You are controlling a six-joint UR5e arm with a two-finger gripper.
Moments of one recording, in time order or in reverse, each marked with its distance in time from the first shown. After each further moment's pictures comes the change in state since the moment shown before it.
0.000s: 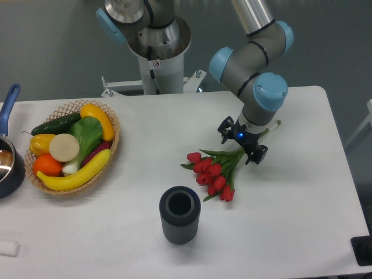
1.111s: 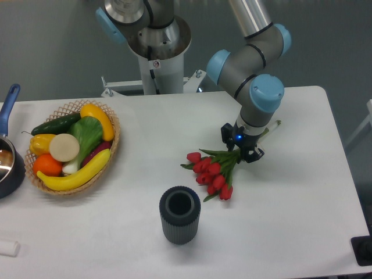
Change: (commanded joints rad) arm -0.008 0.000 0.008 0.026 -0.002 -0.006
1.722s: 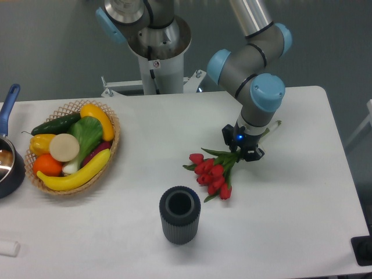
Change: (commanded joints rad) arm 0.002 0.002 0.006 0.000 -0.002 -0.006
